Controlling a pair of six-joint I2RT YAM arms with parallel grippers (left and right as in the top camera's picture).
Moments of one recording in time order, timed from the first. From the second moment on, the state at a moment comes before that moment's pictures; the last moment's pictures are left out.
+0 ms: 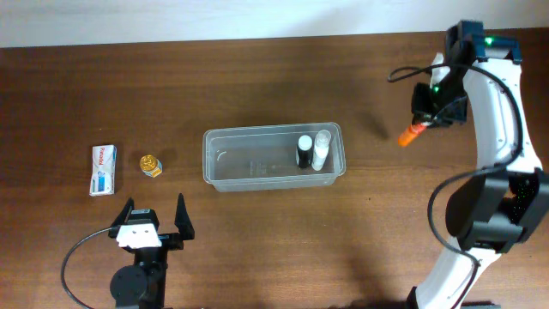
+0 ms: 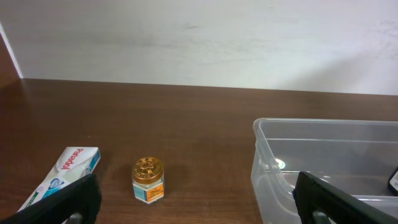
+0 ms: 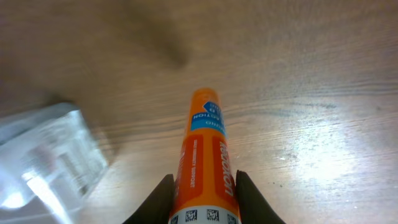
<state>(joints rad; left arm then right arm) 0.04 0.02 0.01 -0.08 0.01 -0.05 -0.15 2.04 2.01 -1.46 -0.10 0.10</state>
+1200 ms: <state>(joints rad) 0.04 0.02 0.01 -0.08 0.01 -0.05 0.36 1.75 1.97 -1.58 -0.13 0.11</state>
